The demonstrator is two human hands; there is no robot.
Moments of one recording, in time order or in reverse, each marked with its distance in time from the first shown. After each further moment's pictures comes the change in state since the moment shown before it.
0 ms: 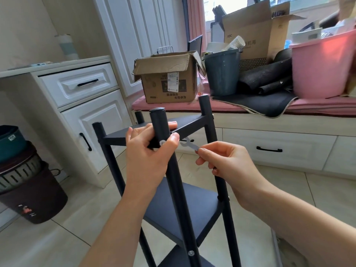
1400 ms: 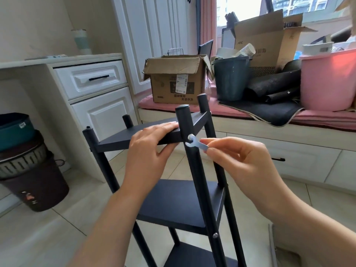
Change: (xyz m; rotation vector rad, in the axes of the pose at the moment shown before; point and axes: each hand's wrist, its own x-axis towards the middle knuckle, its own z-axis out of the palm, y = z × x) left_hand 0.004 -0.027 -0.024 0.368 -0.094 0.206; right_hand -0.016 -0.016 -0.006 -0.065 -0.102 -0.402
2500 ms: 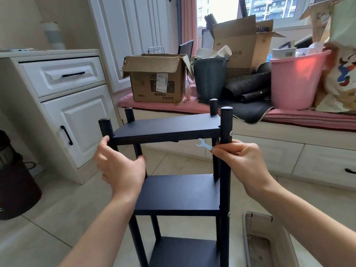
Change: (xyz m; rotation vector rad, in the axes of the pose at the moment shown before) left_hand -0.021 0.003 0.040 -0.106 0.279 -0.771; right_hand 0.001 0.040 -0.061 -0.143 0.222 0.203
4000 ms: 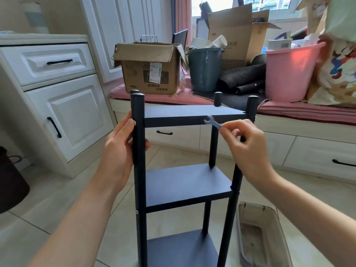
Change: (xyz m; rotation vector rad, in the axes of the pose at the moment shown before) left_hand 0.018 0.006 -0.008 -0.797 -0.656 -0.069; right_hand 0.006 0.003 -0.004 -0.204 0.180 -0.266
